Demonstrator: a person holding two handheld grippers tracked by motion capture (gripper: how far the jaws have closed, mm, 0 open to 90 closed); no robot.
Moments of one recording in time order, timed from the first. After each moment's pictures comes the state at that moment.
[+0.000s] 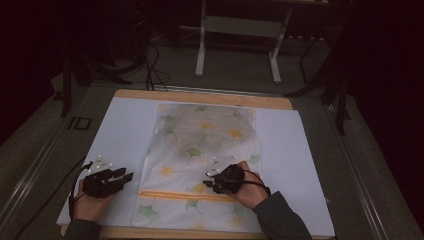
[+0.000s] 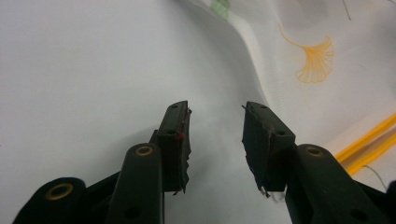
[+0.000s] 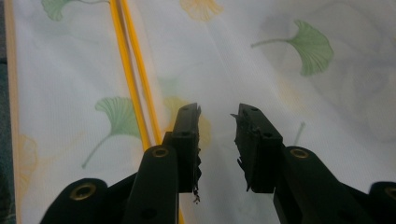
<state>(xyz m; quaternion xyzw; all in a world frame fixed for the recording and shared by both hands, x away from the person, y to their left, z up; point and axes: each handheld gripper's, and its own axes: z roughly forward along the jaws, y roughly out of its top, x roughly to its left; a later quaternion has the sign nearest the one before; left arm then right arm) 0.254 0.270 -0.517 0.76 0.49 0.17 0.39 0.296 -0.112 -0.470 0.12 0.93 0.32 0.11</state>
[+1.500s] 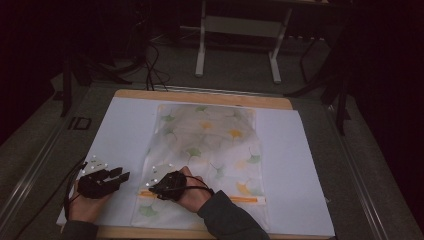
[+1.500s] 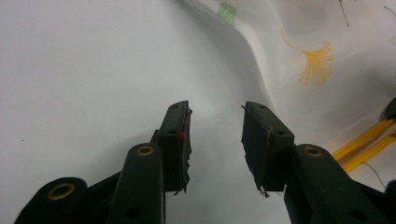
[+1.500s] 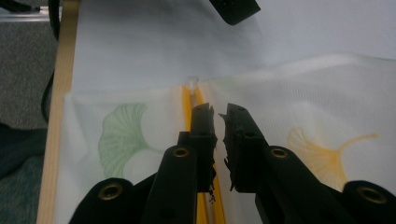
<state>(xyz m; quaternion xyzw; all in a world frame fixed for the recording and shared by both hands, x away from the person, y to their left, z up) 0.249 0.279 -0.513 0.76 0.49 0.17 0.39 0.276 0.036 -0.494 0.05 0.93 0.36 0.08</state>
